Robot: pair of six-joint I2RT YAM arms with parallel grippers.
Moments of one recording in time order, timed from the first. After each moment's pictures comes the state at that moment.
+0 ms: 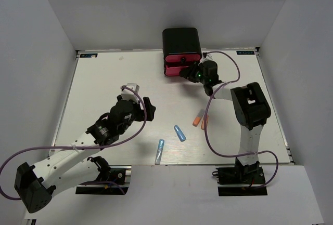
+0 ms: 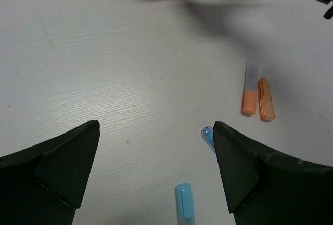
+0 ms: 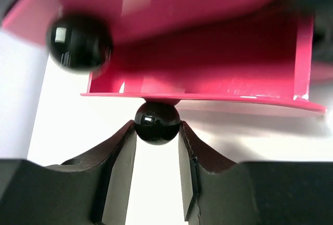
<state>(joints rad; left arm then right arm) -0.79 0.87 0.66 -0.18 -0.35 -0.45 0.36 2.03 1.19 0.53 -0.24 0.70</state>
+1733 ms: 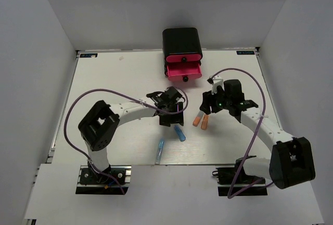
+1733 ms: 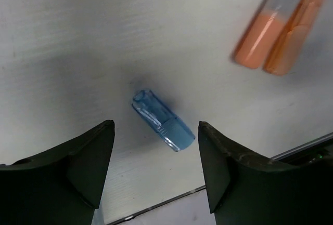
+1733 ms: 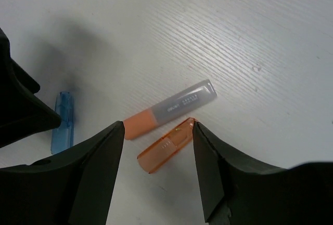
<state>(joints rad) -0.87 1.80 1.22 -0.51 0.05 -0.80 0.31 1.24 0.75 -0.25 -0.37 -0.06</state>
